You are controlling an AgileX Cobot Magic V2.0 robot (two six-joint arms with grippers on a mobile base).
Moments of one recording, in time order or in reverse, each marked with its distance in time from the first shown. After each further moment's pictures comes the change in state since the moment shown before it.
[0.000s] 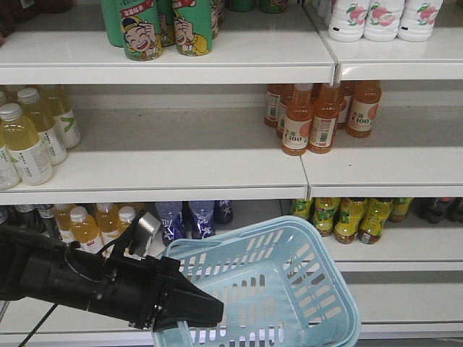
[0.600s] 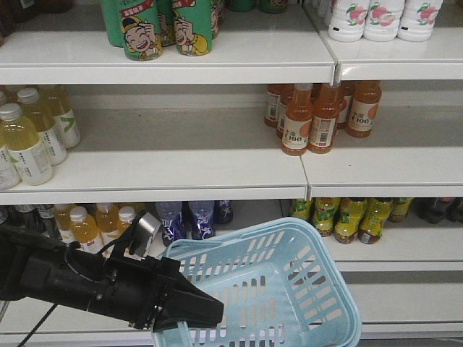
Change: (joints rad) left arm 0.000 0.000 0.000 0.001 0.000 0.001; right arm 0.000 0.000 0.000 0.000 0.000 0.000
